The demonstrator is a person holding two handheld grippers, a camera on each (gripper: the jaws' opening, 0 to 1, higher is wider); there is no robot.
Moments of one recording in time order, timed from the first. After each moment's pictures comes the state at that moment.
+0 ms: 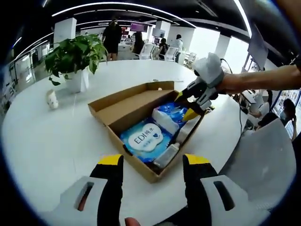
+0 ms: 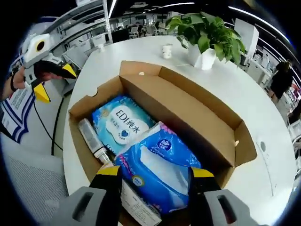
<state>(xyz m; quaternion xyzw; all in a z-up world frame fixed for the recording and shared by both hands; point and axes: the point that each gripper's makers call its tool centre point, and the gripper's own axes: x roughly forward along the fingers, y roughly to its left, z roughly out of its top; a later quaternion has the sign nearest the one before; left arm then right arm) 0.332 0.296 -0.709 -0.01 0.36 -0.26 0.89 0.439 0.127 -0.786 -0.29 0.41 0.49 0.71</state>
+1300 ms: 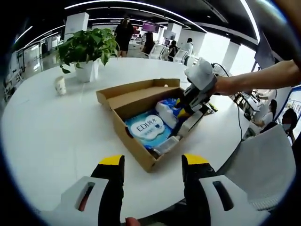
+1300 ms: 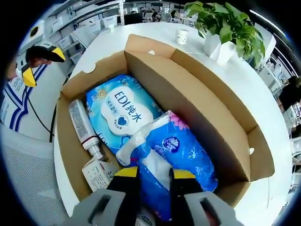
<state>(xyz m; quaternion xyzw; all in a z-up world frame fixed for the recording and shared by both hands) 0.312 0.310 -0.726 -0.04 0.37 -0.23 0.90 0.458 0.130 -0.823 -0.31 0.43 0.49 0.70</state>
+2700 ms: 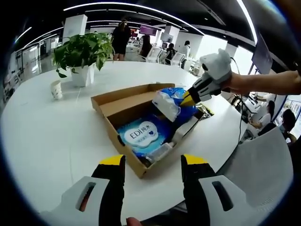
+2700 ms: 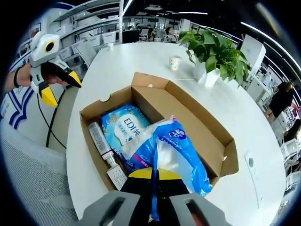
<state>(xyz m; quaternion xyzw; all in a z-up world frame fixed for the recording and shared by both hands) 0.314 0.289 -0.709 -0.04 0.35 -0.24 0.90 0.439 0.131 -0.740 -0.29 0.36 0.49 0.74</state>
